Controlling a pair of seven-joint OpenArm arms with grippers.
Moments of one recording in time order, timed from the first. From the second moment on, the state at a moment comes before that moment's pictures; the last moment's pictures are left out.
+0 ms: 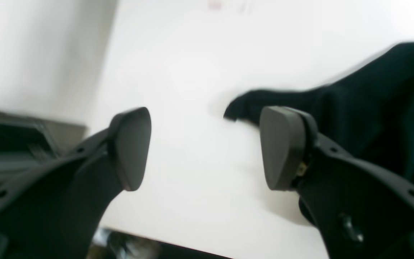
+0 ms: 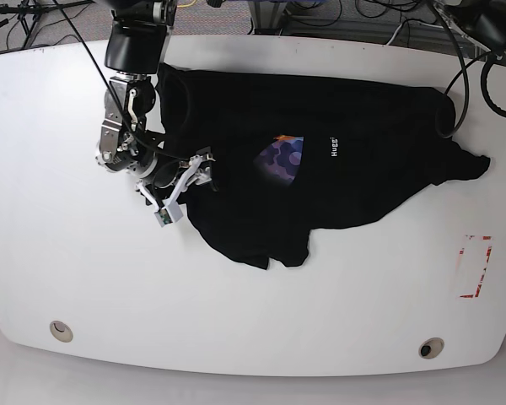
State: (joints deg) left arm -3.8 -21.2 -58.2 101.3 -29.3 -41.8 80.8; right arm 6.4 1.4 14.5 76.5 17.3 39.5 -47.6
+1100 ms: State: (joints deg) left arm -14.5 -20.3 -58.2 61.4 -16.6 -41.8 64.2; right arm 6.5 1.4 14.1 76.3 17.0 39.5 -47.4
